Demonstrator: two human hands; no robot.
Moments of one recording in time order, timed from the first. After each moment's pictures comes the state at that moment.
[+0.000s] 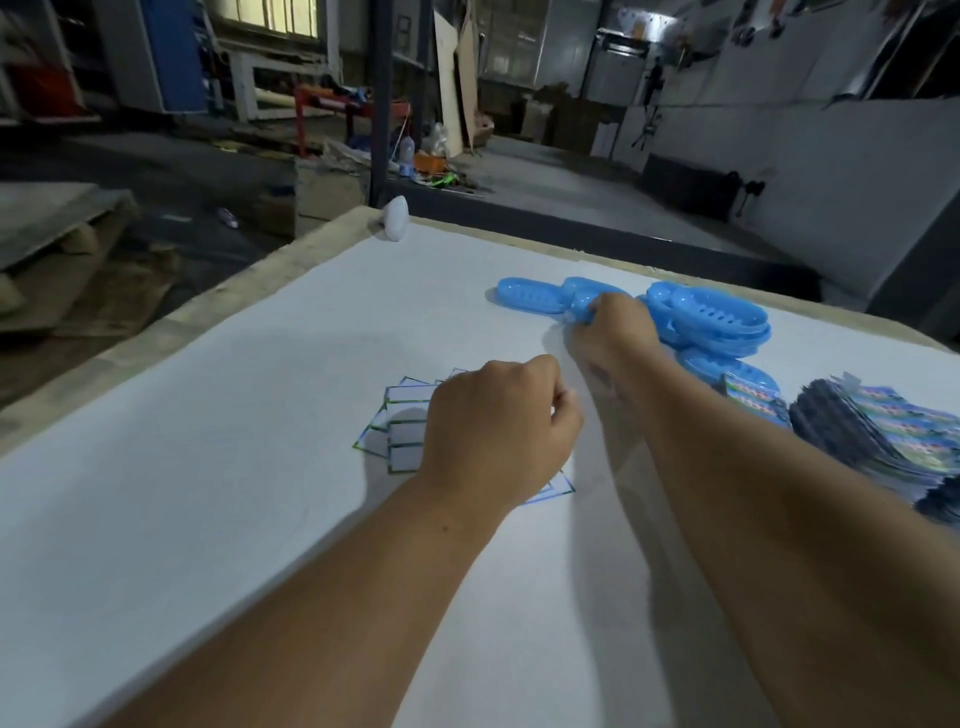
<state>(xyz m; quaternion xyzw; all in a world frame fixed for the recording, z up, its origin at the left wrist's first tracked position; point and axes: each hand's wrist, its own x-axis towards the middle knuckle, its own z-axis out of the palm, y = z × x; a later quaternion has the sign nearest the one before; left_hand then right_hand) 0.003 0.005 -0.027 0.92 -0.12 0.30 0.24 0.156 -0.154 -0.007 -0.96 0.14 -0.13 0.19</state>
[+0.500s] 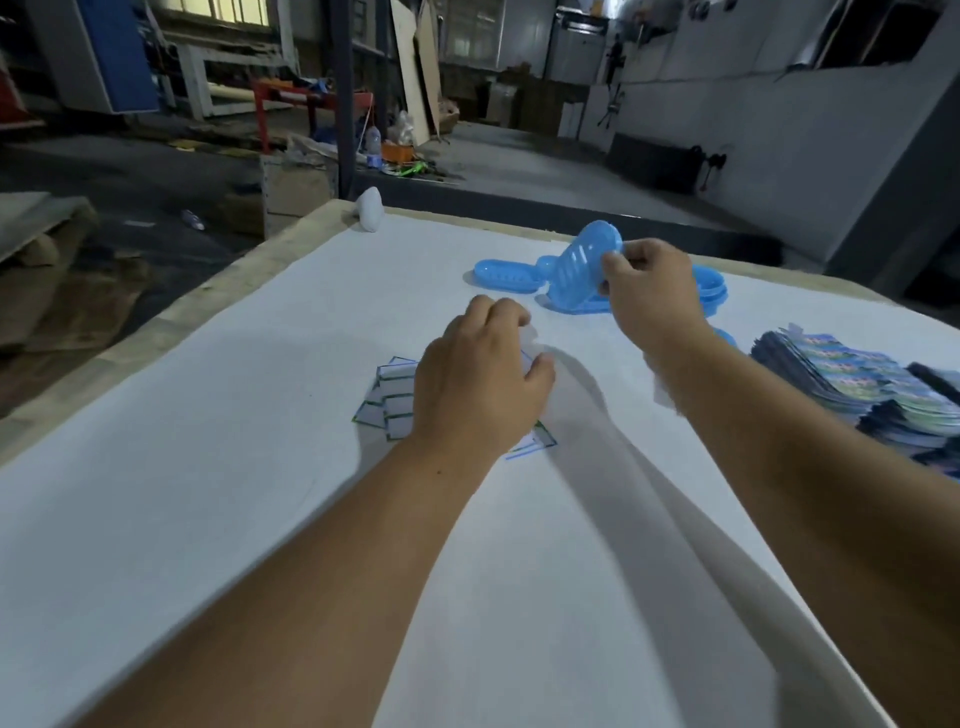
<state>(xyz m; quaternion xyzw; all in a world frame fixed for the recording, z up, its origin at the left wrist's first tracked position) 0.000 0.010 -0.023 0.89 -0.14 0.30 0.31 0.065 -0.162 0.031 -0.84 0.10 -0.28 0.46</state>
